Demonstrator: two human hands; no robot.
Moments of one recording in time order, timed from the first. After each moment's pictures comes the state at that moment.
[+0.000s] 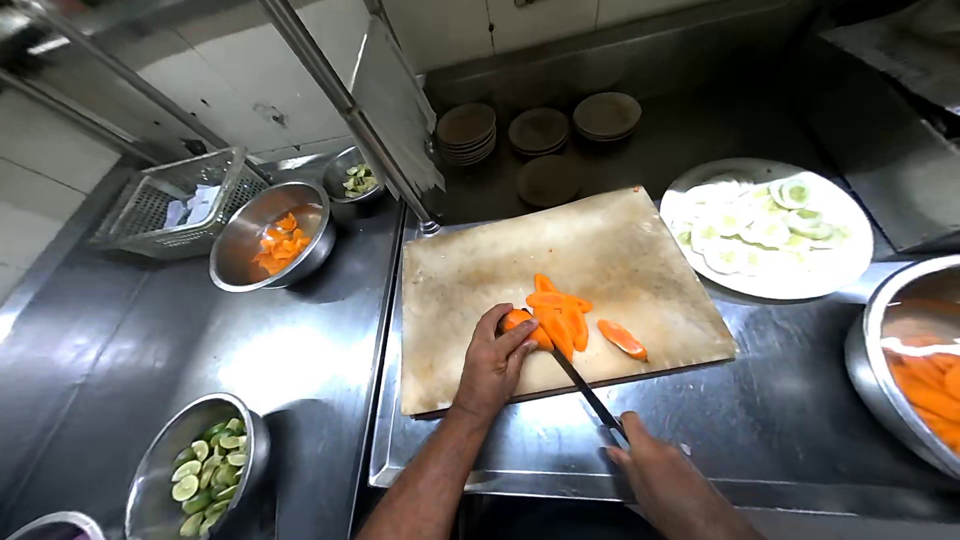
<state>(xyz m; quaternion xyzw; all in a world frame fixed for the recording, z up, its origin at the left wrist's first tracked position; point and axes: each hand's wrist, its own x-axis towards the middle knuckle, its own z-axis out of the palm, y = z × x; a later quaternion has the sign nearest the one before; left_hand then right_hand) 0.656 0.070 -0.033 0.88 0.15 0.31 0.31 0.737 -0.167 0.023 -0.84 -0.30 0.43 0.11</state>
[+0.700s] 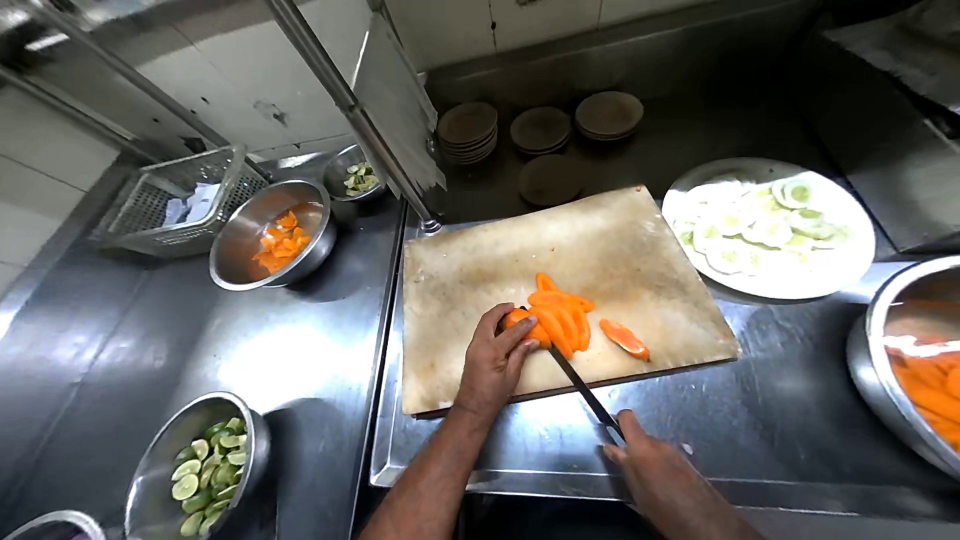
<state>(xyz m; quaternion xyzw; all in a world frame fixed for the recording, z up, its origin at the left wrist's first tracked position) 0.655 0.071 -0.033 0.88 0.16 0.31 0.32 0.735 -0.161 0.023 -0.84 -0.30 0.44 0.10</state>
